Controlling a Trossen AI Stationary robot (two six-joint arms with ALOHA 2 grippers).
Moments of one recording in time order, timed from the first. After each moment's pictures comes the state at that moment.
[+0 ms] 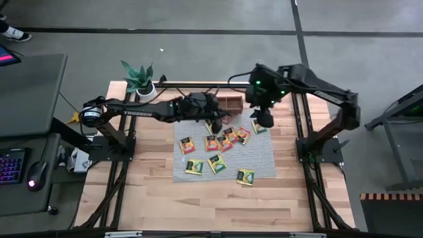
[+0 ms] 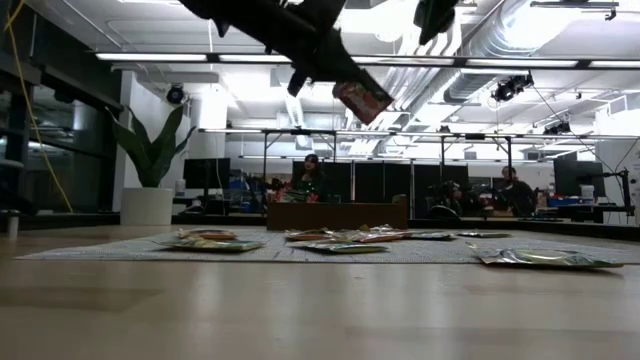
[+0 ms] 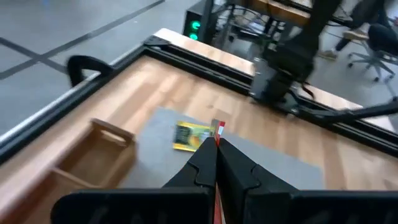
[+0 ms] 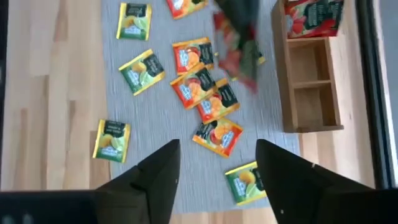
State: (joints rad) left arm 0.18 1.61 1.20 0.06 -0.08 -0.26; right arm -0.31 1.50 1.78 -1.39 -0.18 -0.20
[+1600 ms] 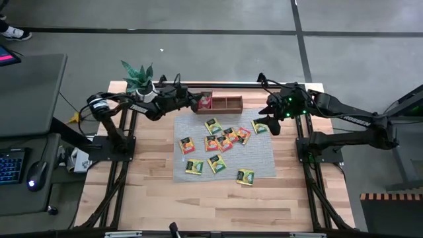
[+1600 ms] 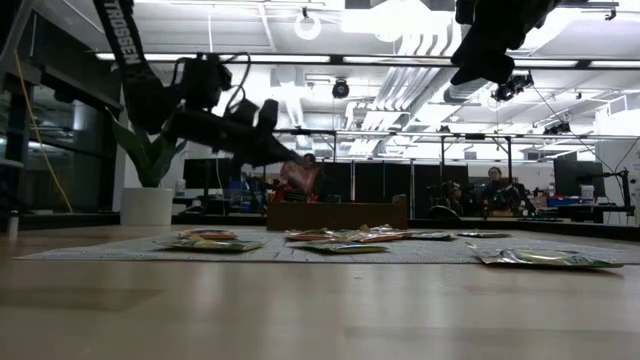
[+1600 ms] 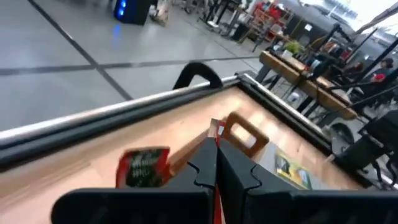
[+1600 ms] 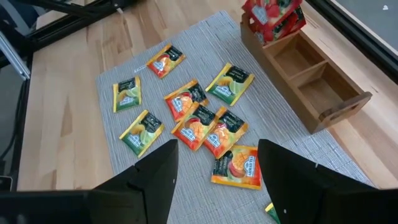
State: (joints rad) left arm 0.57 1.71 0.60 0.98 0.08 -0.46; right arm -0.38 0.95 0.95 -0.70 -0.22 0.19
